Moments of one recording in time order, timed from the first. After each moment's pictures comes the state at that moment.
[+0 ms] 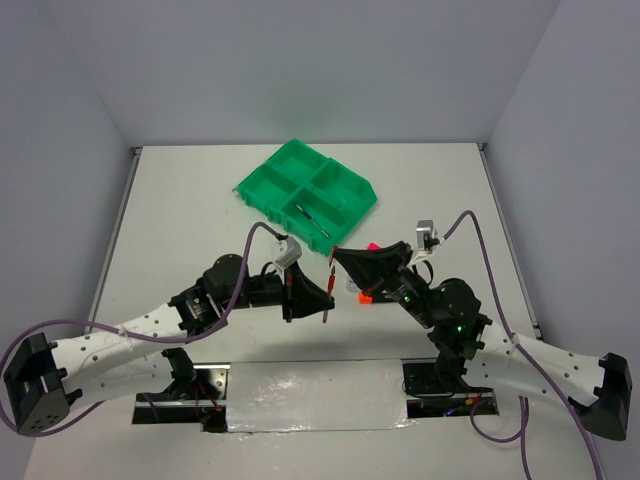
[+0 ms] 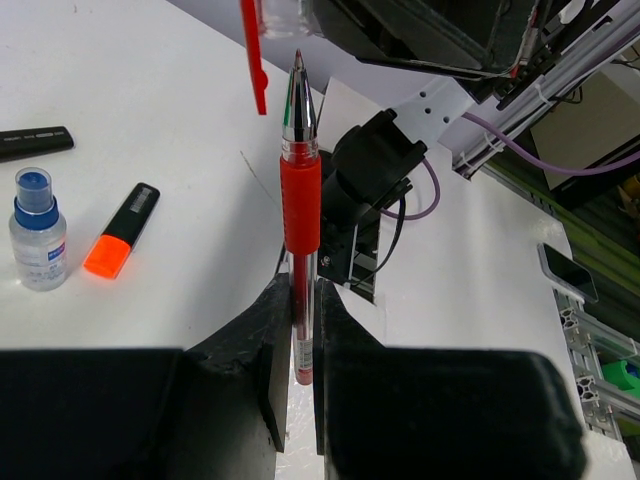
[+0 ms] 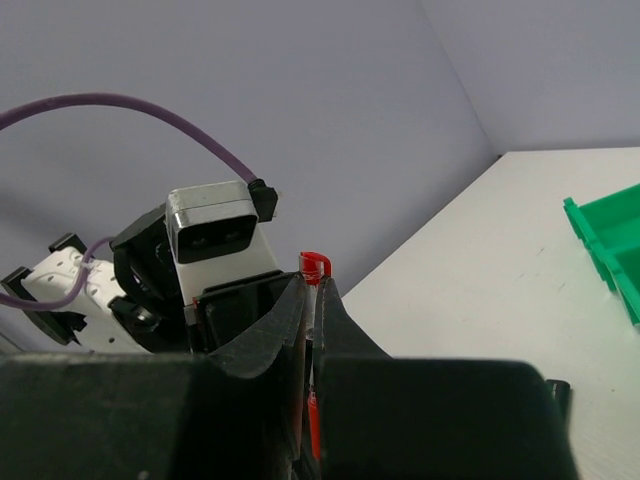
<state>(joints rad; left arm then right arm) -0.95 0.95 0.59 0.31 0.46 -0.48 1.04 0.63 0.42 0.61 0.18 0.58</state>
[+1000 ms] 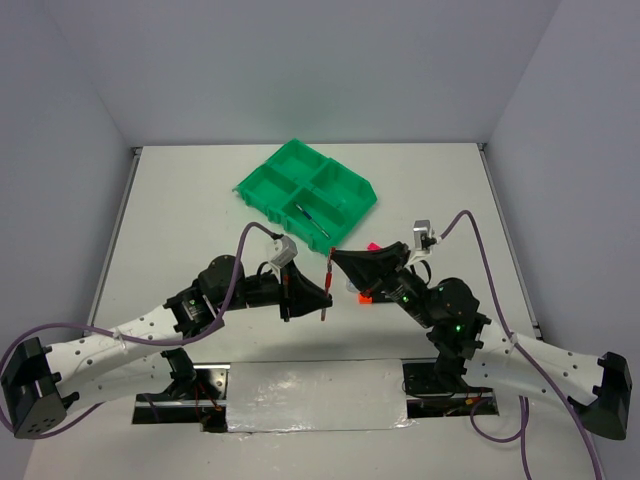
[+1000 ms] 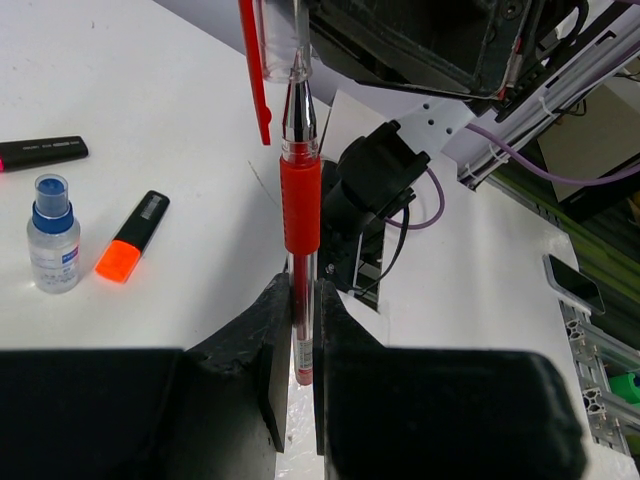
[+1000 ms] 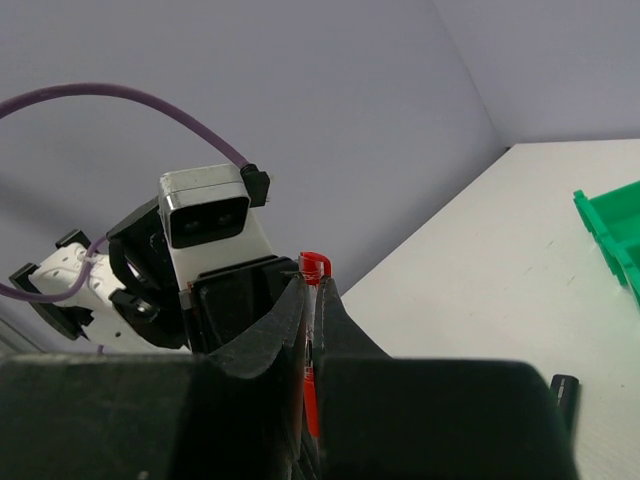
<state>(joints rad) -0.95 0.92 0.59 0.29 0.42 -0.47 1.04 0.63 0.42 0.61 0.16 0.59</state>
